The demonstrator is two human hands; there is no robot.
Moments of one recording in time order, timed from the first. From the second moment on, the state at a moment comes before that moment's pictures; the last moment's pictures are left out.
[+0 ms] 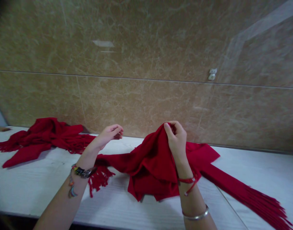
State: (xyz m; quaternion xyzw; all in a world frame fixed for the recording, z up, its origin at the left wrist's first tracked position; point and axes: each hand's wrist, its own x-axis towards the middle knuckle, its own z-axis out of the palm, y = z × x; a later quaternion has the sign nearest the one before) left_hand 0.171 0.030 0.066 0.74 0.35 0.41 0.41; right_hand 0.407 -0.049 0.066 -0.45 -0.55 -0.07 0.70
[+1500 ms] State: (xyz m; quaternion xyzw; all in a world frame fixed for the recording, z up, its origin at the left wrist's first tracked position) left_hand 0.172 -0.016 0.095 0.86 0.33 0.36 0.14; right_hand 0.450 -0.039 0.059 -0.57 -0.46 -0.20 0.65
